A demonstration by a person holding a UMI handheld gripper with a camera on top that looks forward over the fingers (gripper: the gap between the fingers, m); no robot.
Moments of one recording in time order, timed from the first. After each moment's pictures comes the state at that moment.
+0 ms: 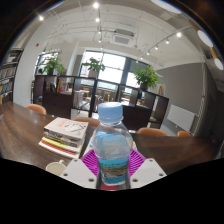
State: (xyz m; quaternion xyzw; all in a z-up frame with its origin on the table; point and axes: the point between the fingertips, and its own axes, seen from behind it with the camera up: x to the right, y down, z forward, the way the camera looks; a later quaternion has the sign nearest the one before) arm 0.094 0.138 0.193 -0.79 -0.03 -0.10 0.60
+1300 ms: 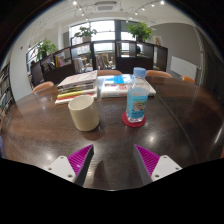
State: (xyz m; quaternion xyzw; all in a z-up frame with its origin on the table) arm 0.030 -0.036 0.016 -0.91 0.06 0.00 0.42
